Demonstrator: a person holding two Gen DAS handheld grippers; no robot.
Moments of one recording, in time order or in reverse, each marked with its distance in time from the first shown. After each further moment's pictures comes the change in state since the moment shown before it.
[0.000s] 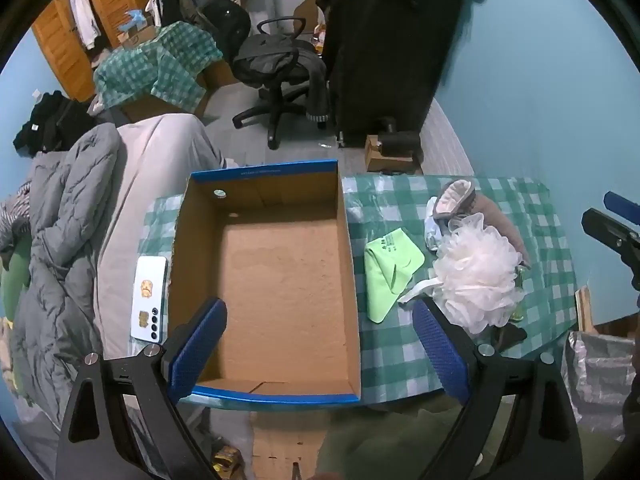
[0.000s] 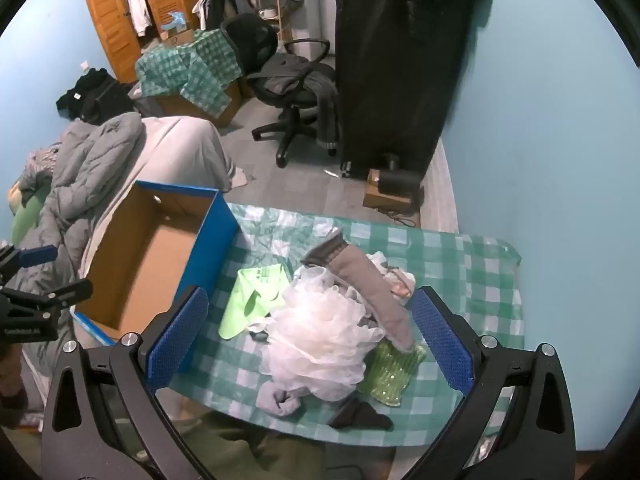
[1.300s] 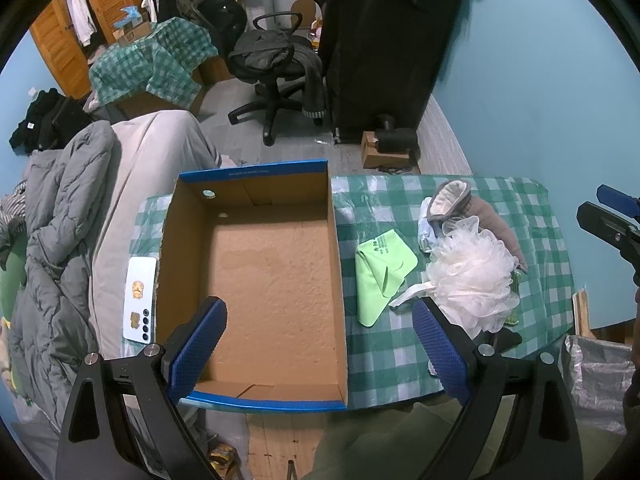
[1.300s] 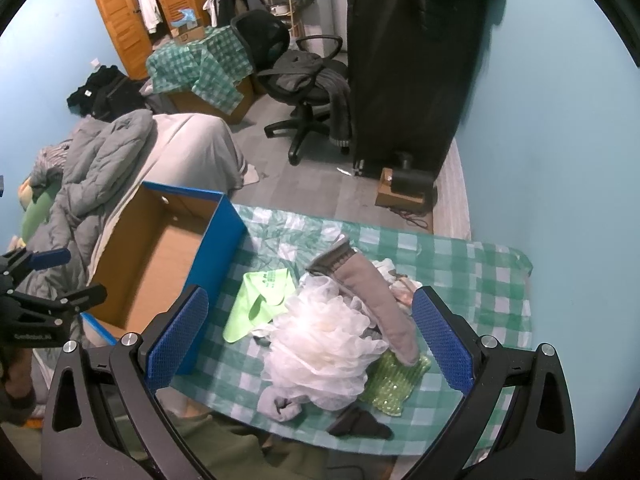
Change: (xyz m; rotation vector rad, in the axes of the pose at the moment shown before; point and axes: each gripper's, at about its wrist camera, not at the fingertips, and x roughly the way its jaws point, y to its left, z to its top) left arm 0.008 -0.011 0.009 -0.022 0.025 -0.007; right arm 0.014 -0.005 0.007 -0.007 0.017 0.036
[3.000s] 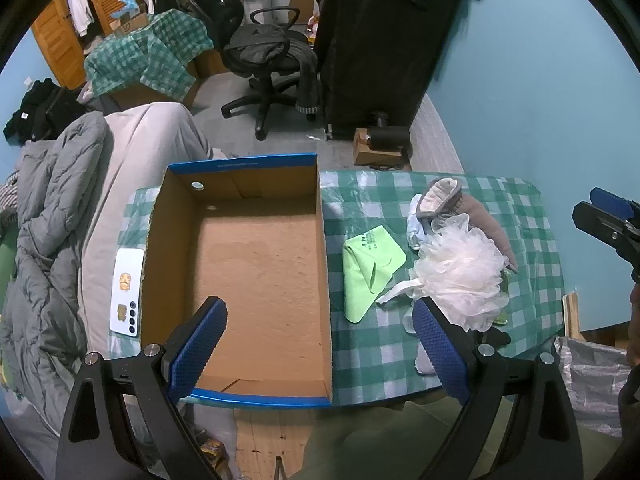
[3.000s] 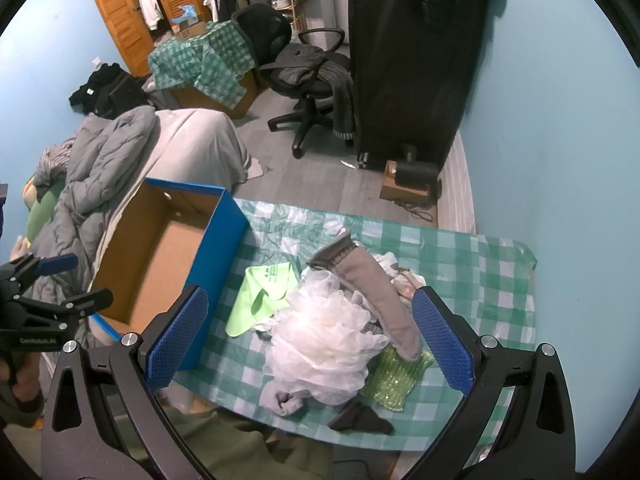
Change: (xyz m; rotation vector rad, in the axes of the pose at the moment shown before) left arm 0.005 -0.013 -0.002 -0.013 0.015 -0.029; right arm 0.003 0.000 -0.002 0.010 0.022 0.025
